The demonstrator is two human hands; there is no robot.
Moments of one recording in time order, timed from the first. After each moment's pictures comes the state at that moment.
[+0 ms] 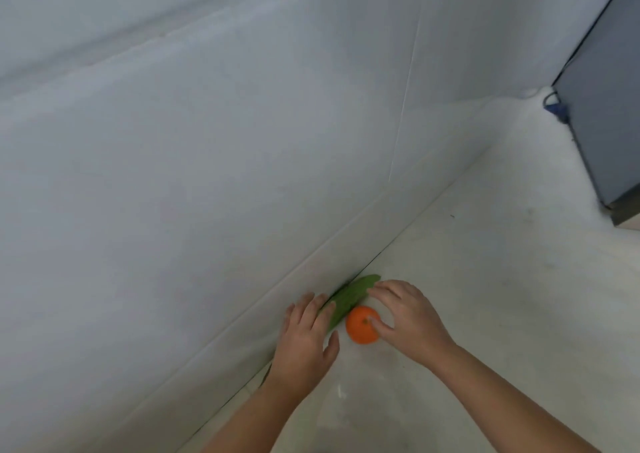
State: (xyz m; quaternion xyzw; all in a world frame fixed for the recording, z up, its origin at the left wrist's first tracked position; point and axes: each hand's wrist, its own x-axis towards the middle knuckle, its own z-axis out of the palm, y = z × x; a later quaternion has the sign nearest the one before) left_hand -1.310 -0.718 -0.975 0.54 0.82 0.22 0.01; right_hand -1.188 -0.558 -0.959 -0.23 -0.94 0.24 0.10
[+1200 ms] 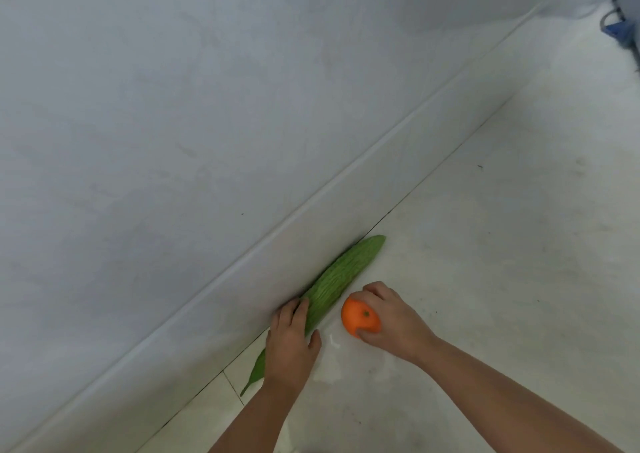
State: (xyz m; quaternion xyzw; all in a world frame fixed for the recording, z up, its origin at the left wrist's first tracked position) left_hand -1.314 -0.733 -1.115 0.36 0.90 0.19 0.17; right_hand -1.202 -0.566 -1.104 -0.24 -0.89 0.38 -0.09
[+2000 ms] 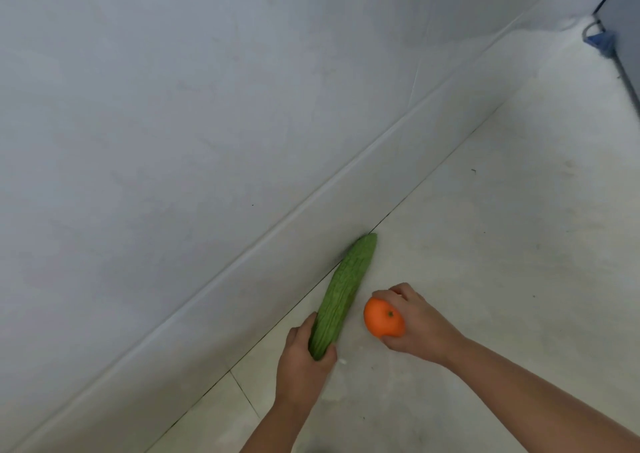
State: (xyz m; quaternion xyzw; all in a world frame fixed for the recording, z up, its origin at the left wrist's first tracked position) left_hand -1.281 -0.738 -1.080 0.18 0.87 0.33 0.31; right_hand -1.171 -0.554 -1.090 -0.26 -0.88 0.39 -0.09
